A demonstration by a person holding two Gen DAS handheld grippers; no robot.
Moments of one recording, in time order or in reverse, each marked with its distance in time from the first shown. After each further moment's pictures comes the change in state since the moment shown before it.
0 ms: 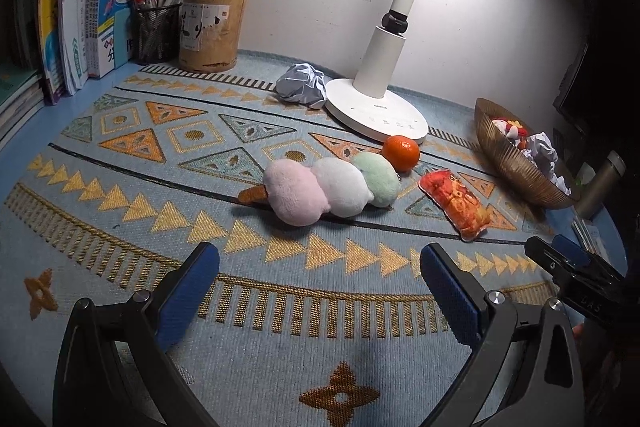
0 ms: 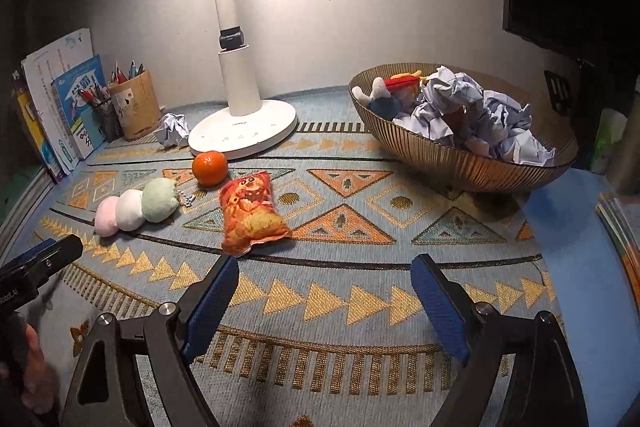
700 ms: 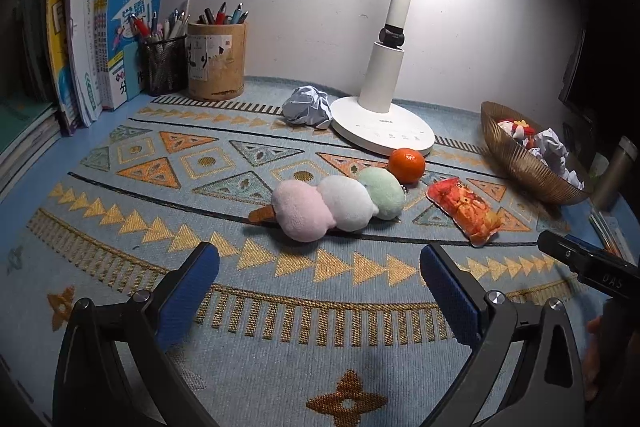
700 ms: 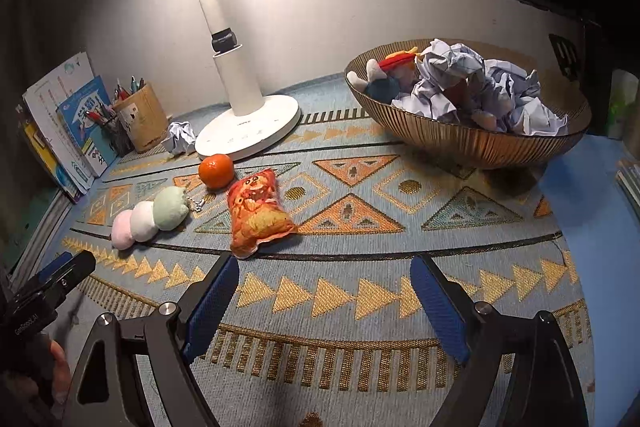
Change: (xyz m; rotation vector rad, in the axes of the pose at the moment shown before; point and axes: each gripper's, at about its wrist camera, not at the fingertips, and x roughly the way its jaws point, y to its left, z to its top) left arm -0.009 -0.013 -0.004 0.062 -0.088 0.107; right arm 0.007 -0.017 0.001 0.104 0.039 0.075
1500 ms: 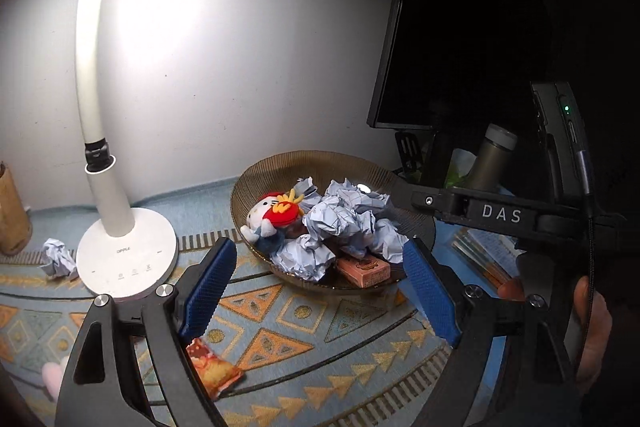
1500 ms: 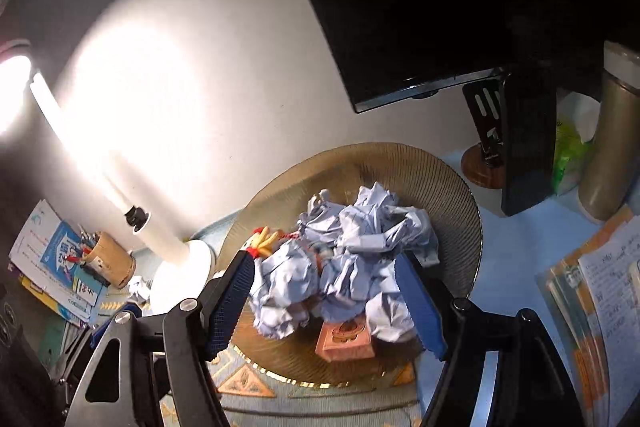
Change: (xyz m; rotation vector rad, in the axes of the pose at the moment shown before) left arm -0.010 -0.228 0.085 0.283 -0.073 -0.467; right arm -0.063 -0.127 0.125 0.215 -0.098 -0.001
